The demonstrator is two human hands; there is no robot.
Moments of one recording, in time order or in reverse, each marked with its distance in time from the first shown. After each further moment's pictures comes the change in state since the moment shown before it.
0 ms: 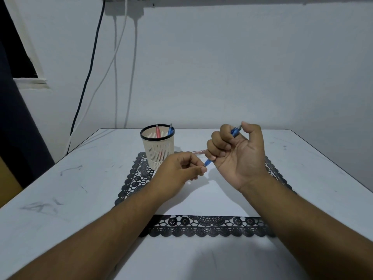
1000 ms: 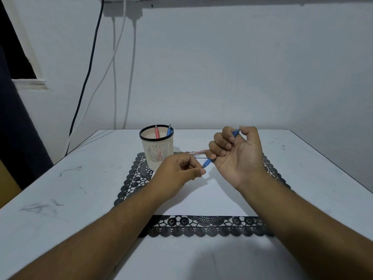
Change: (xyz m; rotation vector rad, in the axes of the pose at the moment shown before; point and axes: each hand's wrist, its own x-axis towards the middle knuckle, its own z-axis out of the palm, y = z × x) left_hand -0.001 -0.001 -0.001 0.040 -0.001 0.013; right_hand 0.003 -0.001 -0.002 0.105 0.183 0.055
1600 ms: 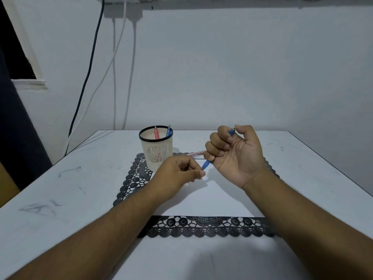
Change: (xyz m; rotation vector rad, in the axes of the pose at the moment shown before) left_hand -0.001 0.002 0.001 -0.025 -0.018 -0.015; right_hand 0.001 -0.007 -0.002 -0.066 -0.165 0.053
